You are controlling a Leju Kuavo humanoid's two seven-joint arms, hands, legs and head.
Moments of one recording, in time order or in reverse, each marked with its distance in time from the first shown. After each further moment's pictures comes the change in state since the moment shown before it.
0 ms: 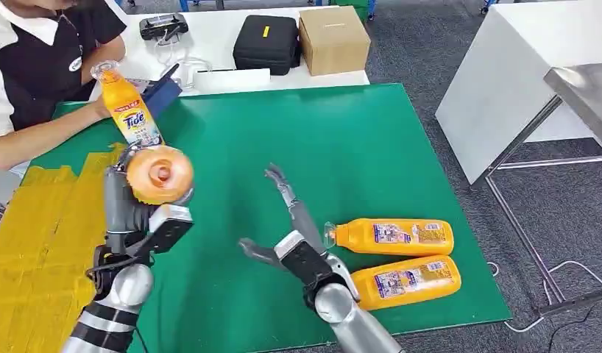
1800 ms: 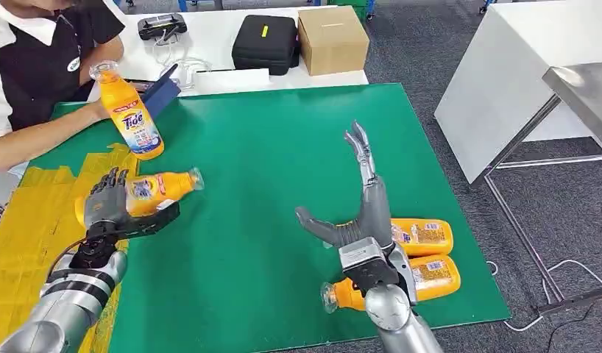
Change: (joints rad) left arm -0.294 0.104 0.144 0.788 -0.515 -0.314 0.484; right arm 0.104 -0.076 -0.154 -0.412 0.196 -0.078 0.050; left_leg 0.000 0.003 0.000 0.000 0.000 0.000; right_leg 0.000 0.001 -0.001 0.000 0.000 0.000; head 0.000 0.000
